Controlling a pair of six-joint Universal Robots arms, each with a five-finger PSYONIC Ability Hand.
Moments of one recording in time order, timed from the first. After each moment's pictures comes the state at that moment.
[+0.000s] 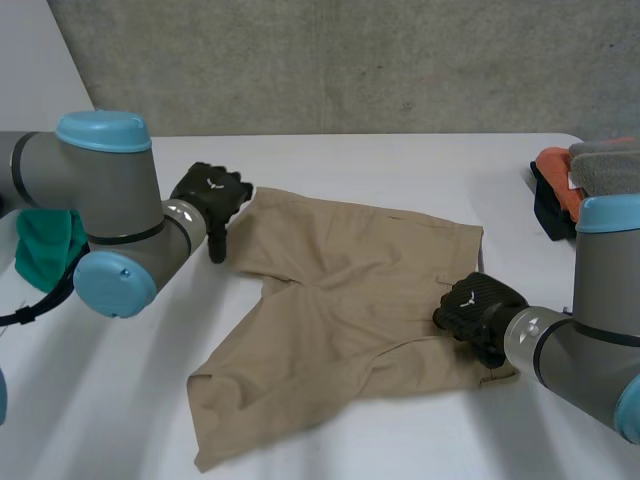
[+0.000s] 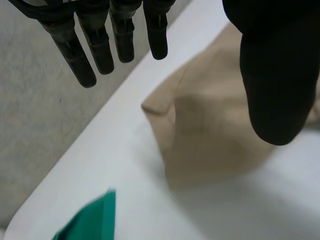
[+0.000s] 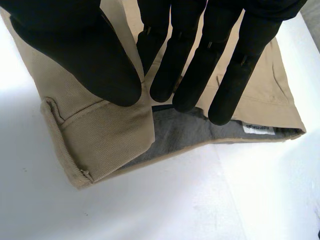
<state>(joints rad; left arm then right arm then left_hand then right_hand) 4.28 -2.30 -0.98 2.98 -1.53 3.69 1.92 -1.18 1.63 0.22 1.39 2.23 0.33 0.32 0.32 0.32 0.15 1.06 1.17 1.20 1.20 1.03</state>
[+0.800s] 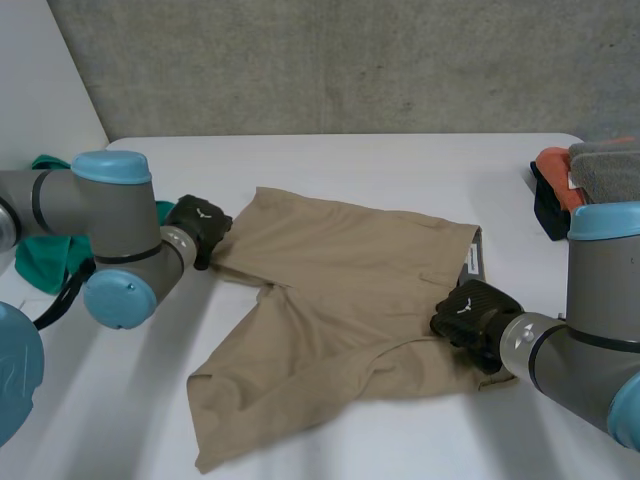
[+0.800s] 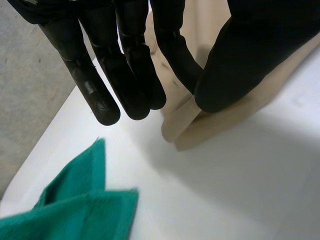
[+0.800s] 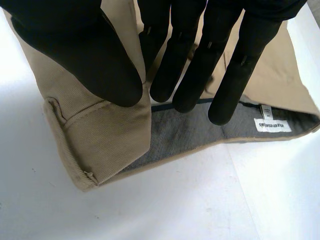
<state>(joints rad) 4.35 -2.43 -0.99 3.01 -1.56 3.83 1.93 -1.16 1.64 0.21 1.39 2.23 1.16 1.19 1.19 1.20 0.99 1.06 1.17 1.20 1.20 1.03</state>
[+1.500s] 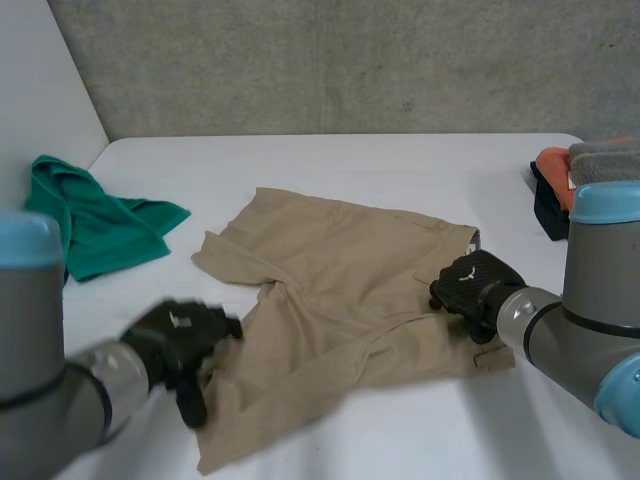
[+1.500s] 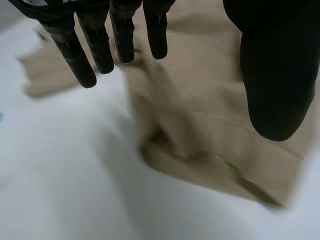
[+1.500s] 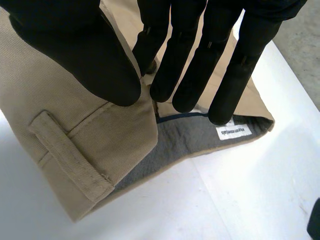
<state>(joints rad) 4.25 -1.72 -1.78 2.82 -1.51 3.48 1.94 -1.16 1.58 0.16 1.42 2.39 0.31 0.31 0.31 0.32 0.14 1.06 1.17 1.20 1.20 1.03</state>
